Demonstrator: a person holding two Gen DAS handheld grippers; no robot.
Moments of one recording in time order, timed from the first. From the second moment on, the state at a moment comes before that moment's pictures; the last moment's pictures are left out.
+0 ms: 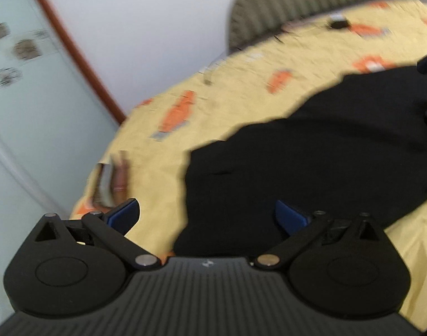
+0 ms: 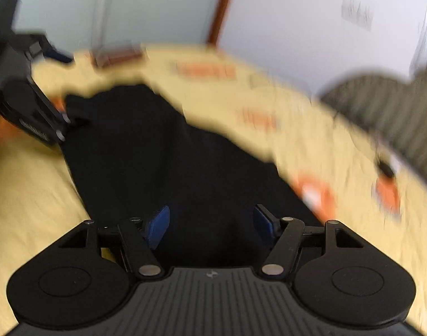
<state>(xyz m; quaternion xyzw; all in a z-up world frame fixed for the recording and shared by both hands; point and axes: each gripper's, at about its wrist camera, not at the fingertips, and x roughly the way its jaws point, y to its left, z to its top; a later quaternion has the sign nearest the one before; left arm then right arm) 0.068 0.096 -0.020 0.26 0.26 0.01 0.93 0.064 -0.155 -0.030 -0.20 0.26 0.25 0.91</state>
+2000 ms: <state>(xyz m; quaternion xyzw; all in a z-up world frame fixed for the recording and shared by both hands) 0.070 -0.004 -0.006 0.23 0.30 -0.09 0.92 -0.018 -0.217 -0.055 -0.06 0.26 0.08 0.96</state>
